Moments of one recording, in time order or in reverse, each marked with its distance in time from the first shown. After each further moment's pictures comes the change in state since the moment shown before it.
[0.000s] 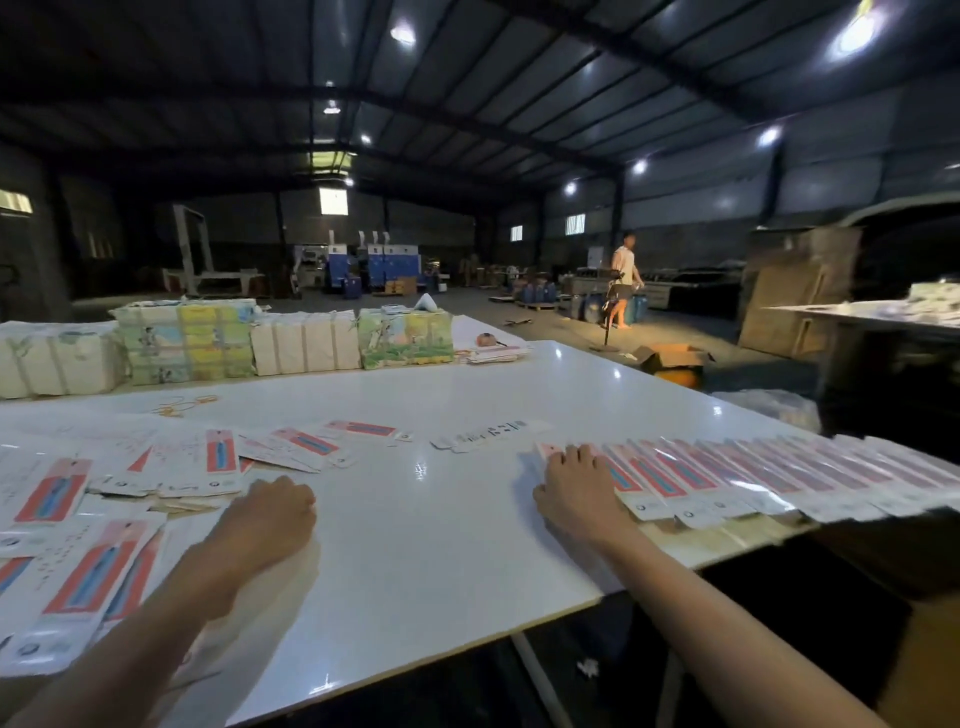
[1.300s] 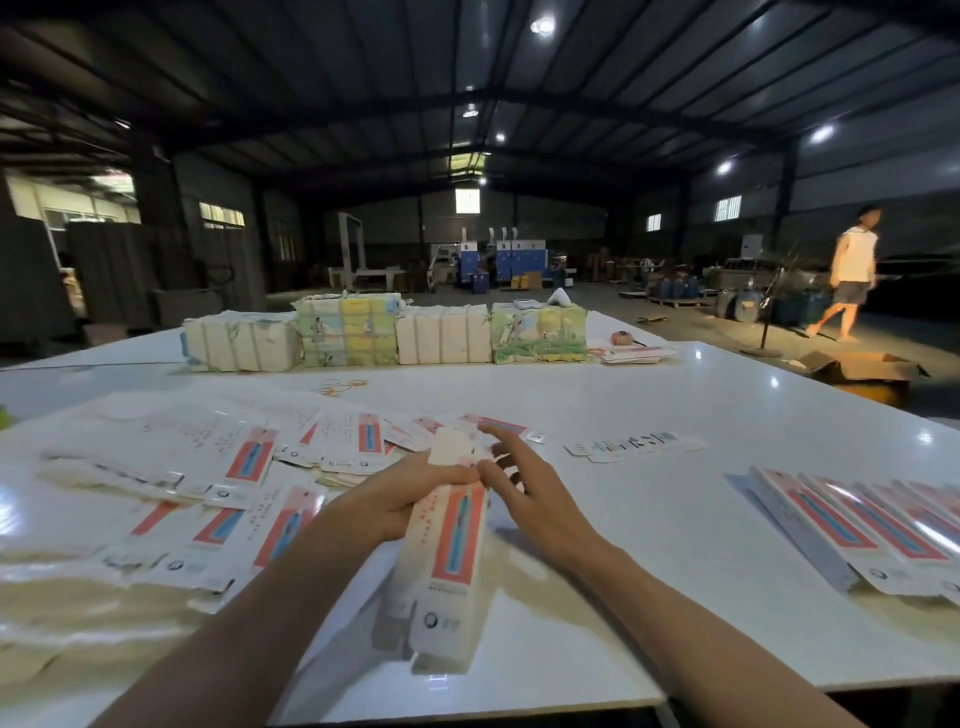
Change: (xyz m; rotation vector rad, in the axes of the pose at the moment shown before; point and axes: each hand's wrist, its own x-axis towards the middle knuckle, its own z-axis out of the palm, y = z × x) left_hand -0.001 0.003 -0.029 -1.507 -0.326 -0.068; right_hand 0.017 -0.184 0.004 1.234 -0.025 -0.584
